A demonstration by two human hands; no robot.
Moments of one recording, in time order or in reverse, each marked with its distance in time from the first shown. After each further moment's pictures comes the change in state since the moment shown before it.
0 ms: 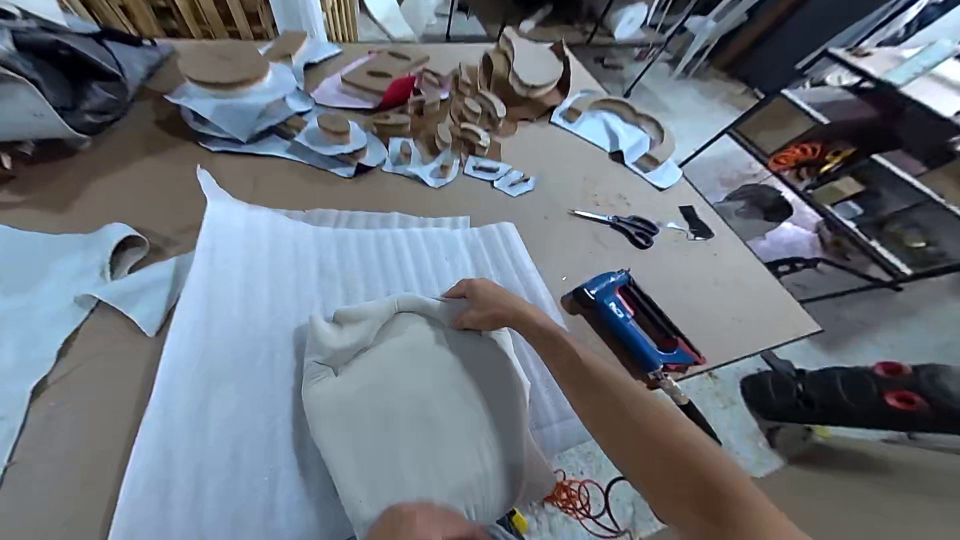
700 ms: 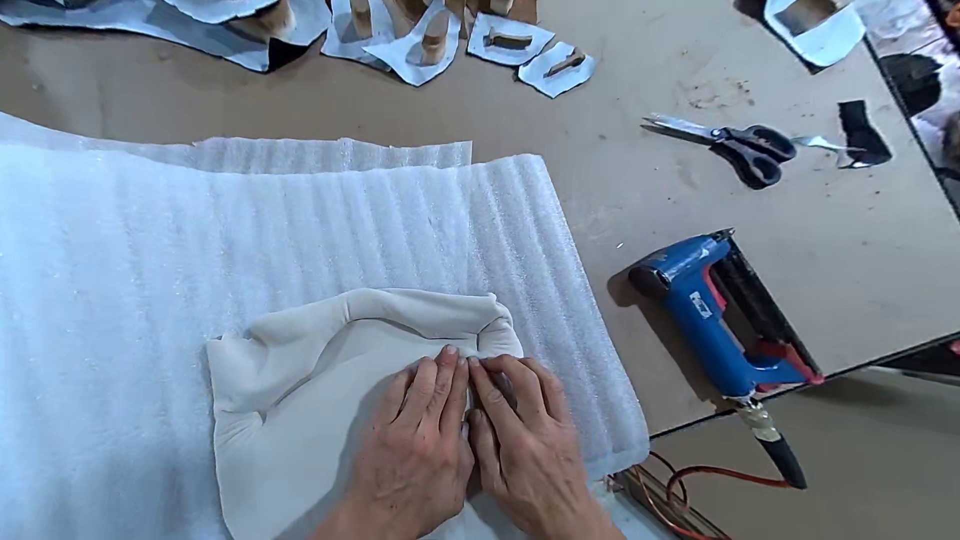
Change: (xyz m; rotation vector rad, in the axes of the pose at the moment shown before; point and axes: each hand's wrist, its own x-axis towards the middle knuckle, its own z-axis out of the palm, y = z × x) left_hand 0.157 -0.060 -0.016 1.096 0.545 0.069; right_hand -0.110 0.005 0.121 -0.223 0.678 0.085
